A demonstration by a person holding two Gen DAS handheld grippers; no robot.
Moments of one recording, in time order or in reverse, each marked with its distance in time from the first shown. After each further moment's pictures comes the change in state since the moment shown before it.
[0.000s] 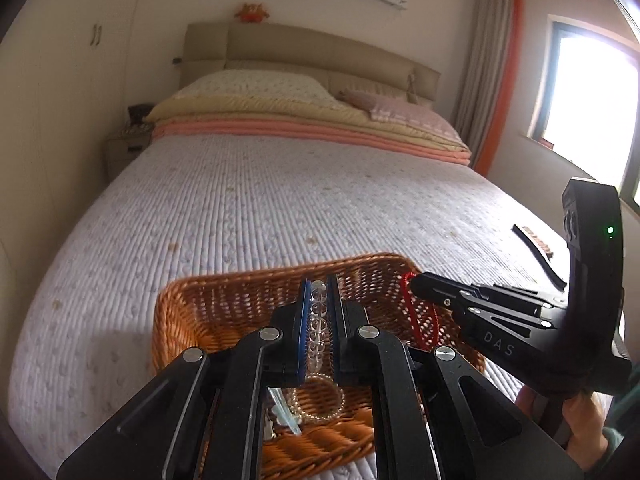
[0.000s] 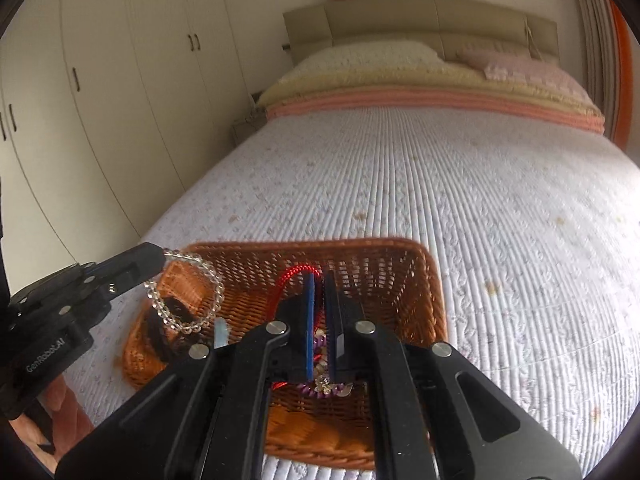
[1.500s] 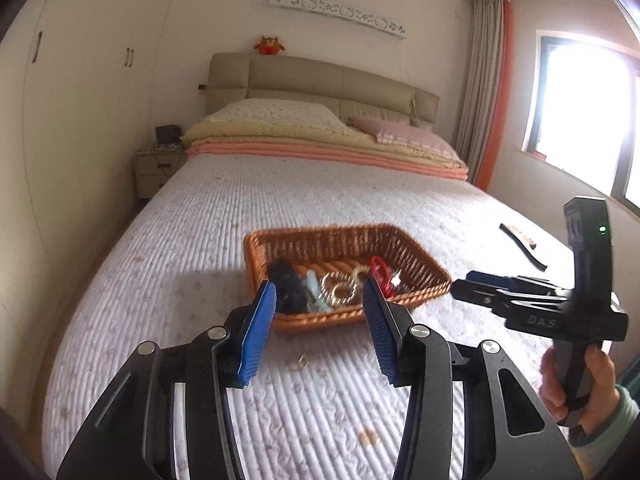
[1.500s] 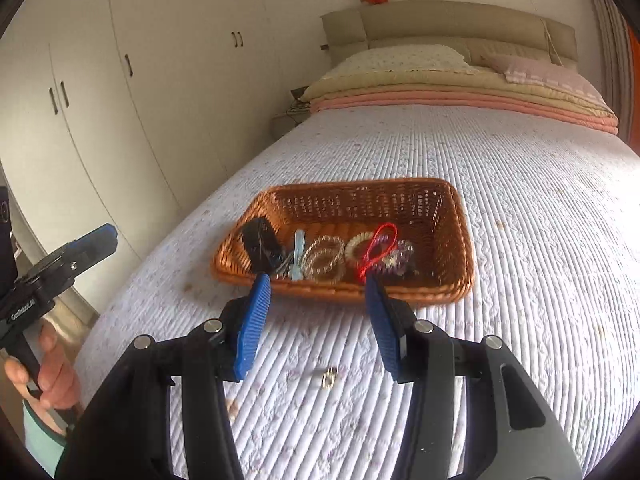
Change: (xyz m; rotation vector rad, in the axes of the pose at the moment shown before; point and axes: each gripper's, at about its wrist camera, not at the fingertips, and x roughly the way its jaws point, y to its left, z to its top) left arm -0.170 0.020 -0.087 0.028 -0.103 0.050; right arm -0.119 0.040 -0.096 -0.071 -0.020 0.108
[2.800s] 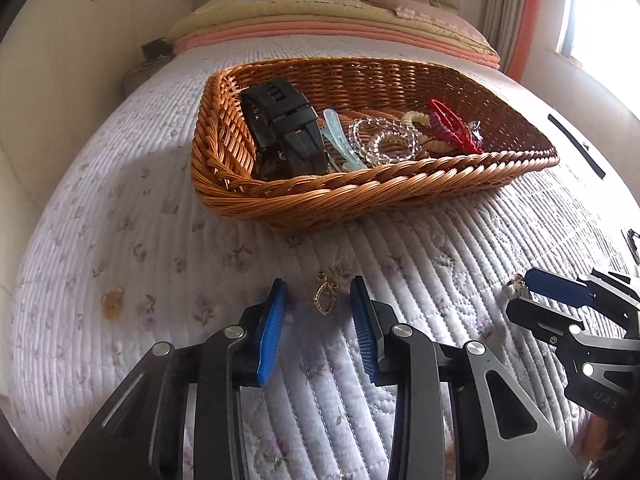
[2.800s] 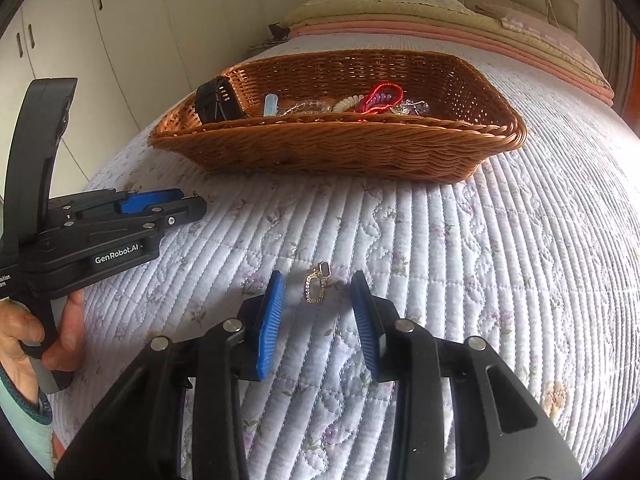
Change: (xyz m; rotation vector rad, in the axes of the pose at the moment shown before) left arm 0.154 0.006 -0.067 0.068 0.398 0.075; right arm 0.087 -0.001 -0.079 -0.005 0.213 -0.106
